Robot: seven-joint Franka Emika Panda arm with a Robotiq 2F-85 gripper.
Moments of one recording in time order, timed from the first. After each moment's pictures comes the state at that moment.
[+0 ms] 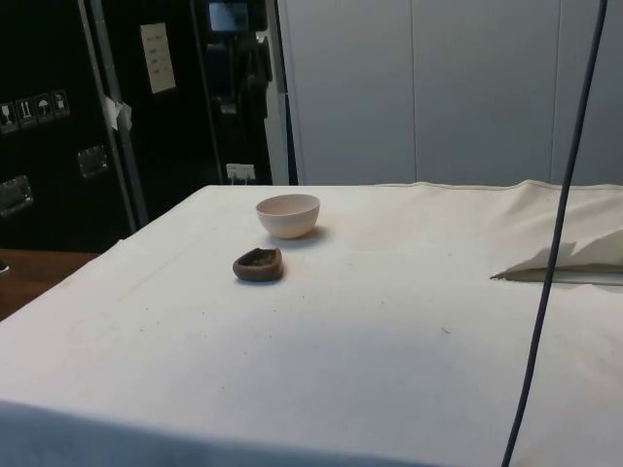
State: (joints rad) arm -0.01 0.07 0.07 -2.10 -0.01 2.22 0.00
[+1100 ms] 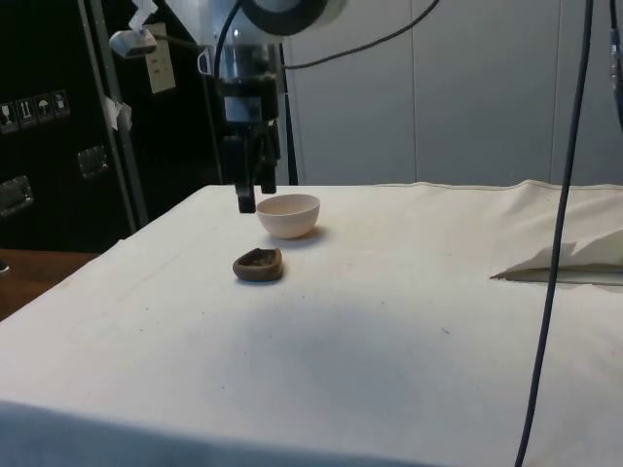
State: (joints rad) arm -0.01 0.23 0.07 -2.17 0.02 2.44 -0.05
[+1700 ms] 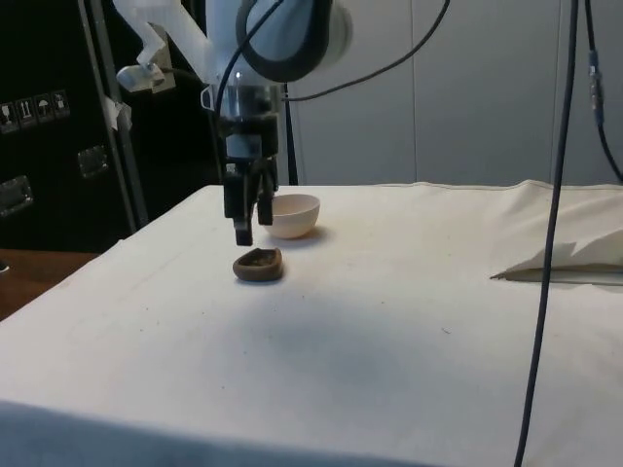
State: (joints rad) arm -0.01 0.34 0.07 -2.17 0.06 2.58 -0.08
